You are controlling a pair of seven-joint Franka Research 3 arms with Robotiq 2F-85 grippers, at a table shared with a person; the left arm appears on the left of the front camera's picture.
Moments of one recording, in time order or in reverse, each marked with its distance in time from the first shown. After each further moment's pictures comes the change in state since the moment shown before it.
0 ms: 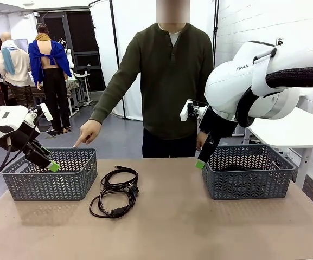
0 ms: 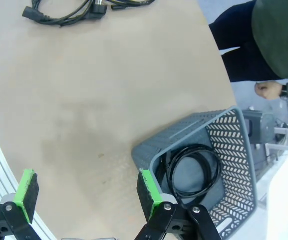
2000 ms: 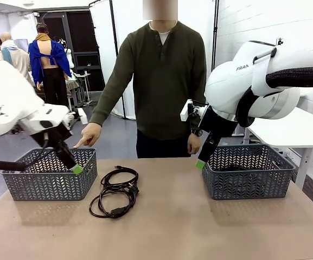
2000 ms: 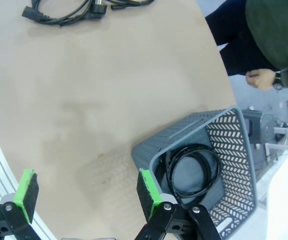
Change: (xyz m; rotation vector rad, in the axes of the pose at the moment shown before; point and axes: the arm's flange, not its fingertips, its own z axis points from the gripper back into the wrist) left arm 0.074 -0.022 -0.054 -0.103 0.189 -0.080; right arm 0.000 0.000 0.000 0.000 0.000 -0.001
